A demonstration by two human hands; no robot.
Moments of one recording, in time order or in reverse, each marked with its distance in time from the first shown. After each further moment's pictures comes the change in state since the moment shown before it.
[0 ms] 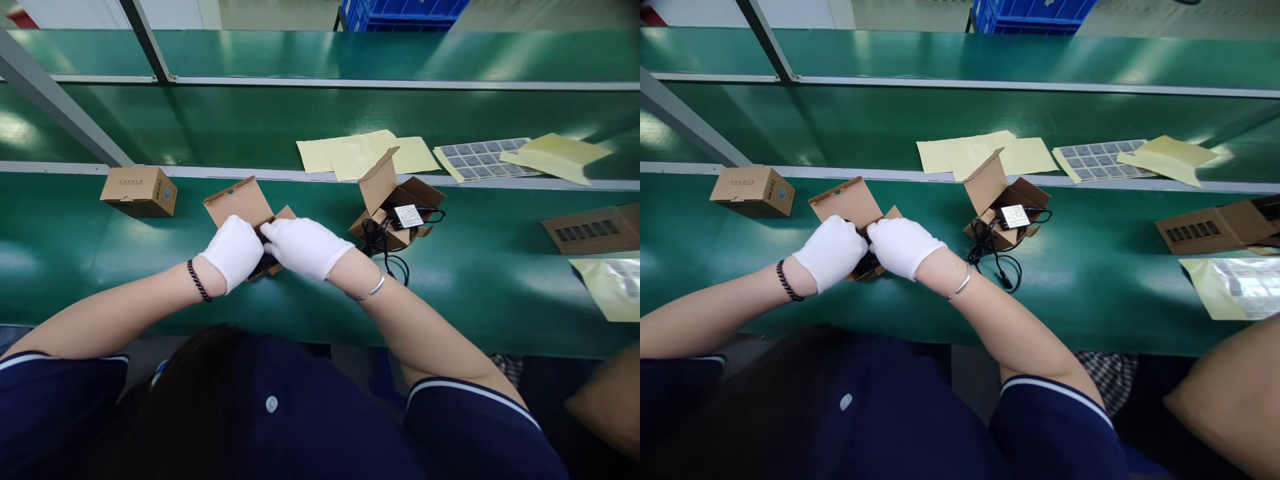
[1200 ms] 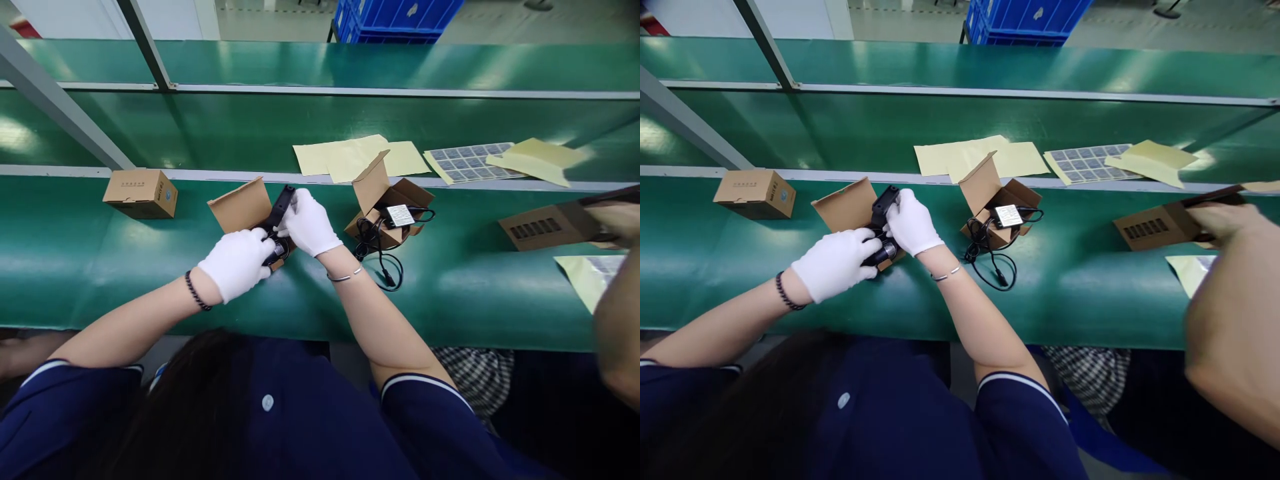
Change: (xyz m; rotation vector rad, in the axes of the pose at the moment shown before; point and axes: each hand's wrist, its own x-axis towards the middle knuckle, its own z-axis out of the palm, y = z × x) left_hand -0.020 0.008 0.013 -0.307 0.173 -0.054; right_hand 0.017 0.026 0.024 0.631 0.374 0.438
